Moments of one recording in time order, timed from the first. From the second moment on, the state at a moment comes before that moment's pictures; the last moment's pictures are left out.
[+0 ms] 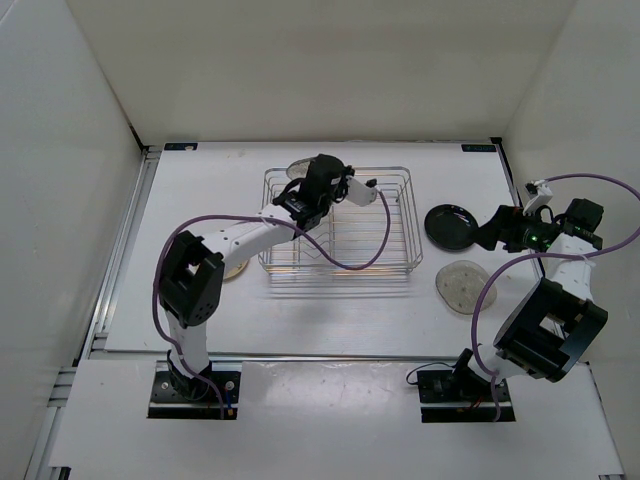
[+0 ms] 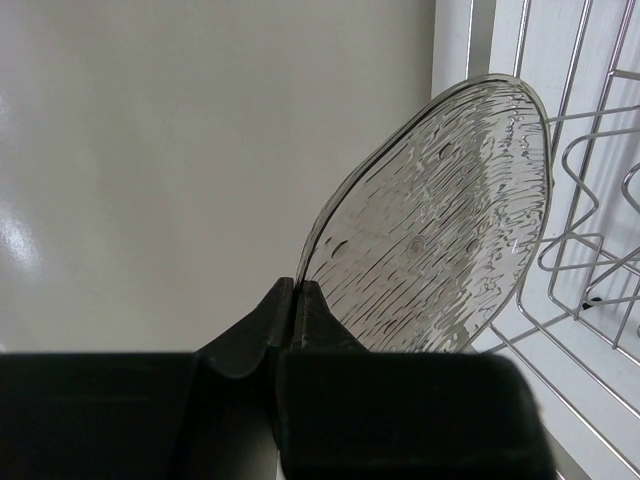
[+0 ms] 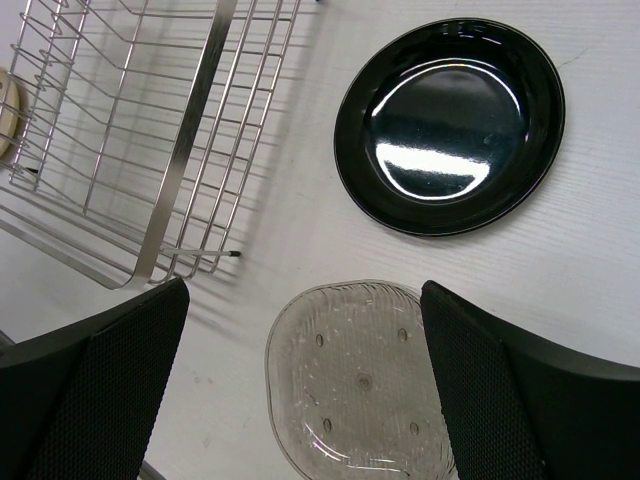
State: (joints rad) left arm -0.75 1.87 1.49 0.05 -0.42 1.45; right arm -0.59 1.41 1.02 -0.64 -0.99 -0.43
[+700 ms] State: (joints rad) left arm -0.73 1.94 1.51 0.05 -0.42 1.46; right arm -0.61 1.41 1.02 -0.64 -1.01 -0.44
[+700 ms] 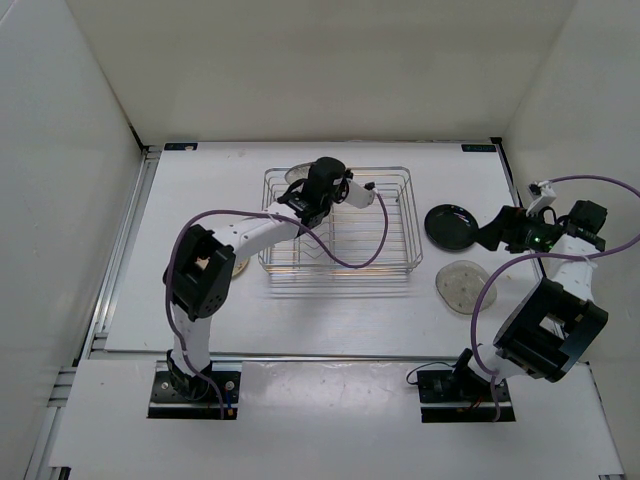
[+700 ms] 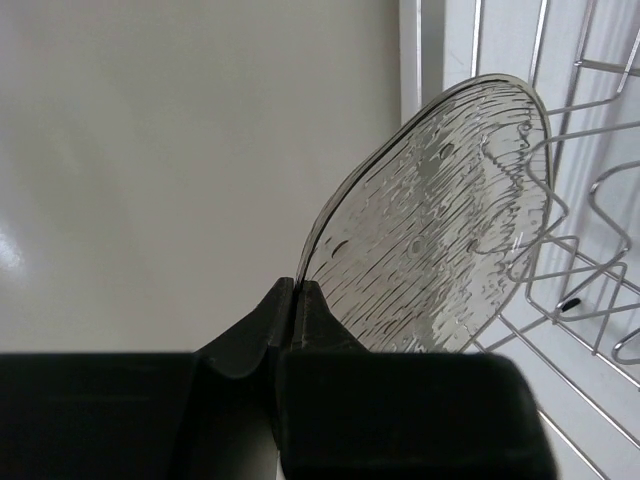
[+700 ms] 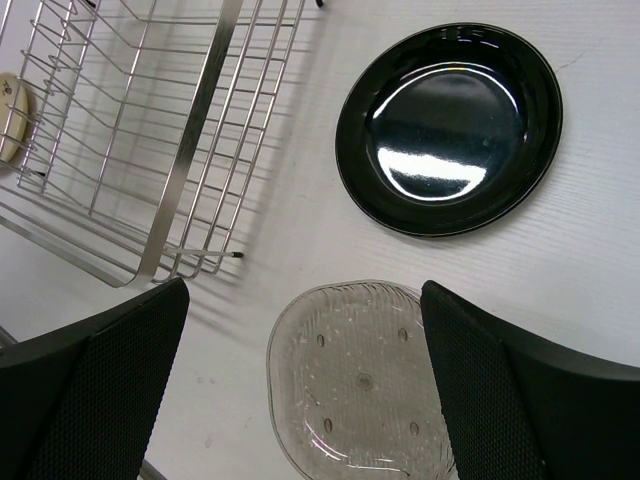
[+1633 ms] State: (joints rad) left arm -0.73 1.98 1.44 0.07 -0.41 1.40; right arm -0.62 1.41 1.02 -0.66 -1.03 -0.45
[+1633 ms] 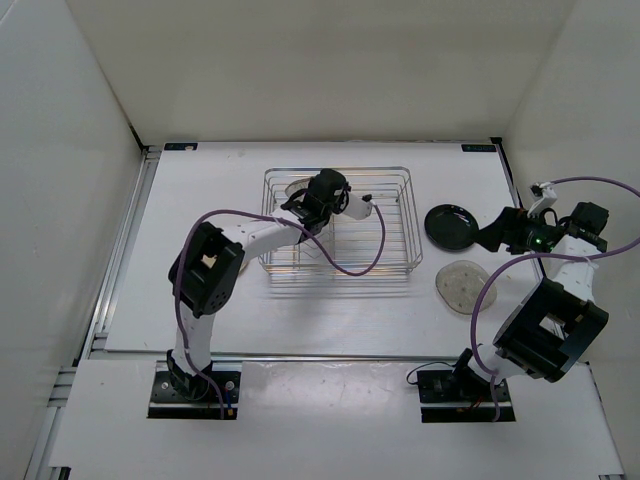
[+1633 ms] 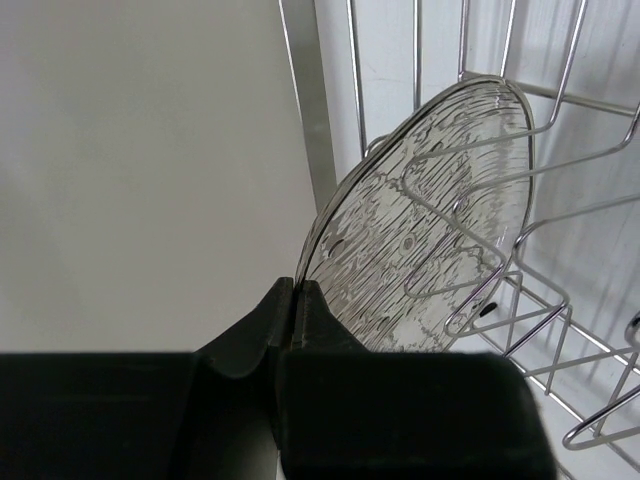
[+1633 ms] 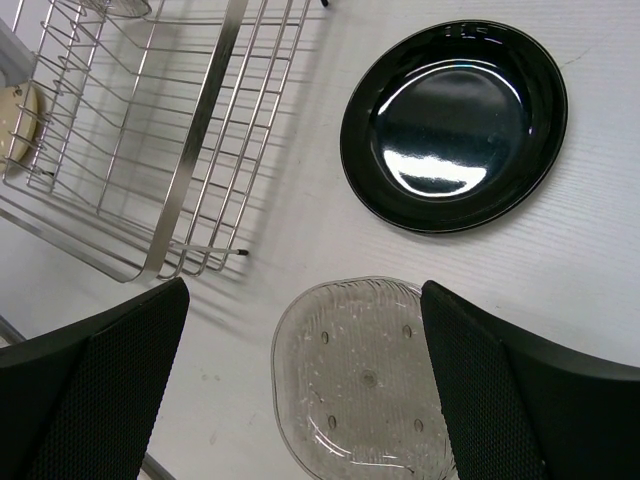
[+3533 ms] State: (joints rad) left arm -0.65 1.73 1.53 -0.05 -0.55 0.99; right arm -0.61 1.49 1.05 -0.61 -0.77 -0.42
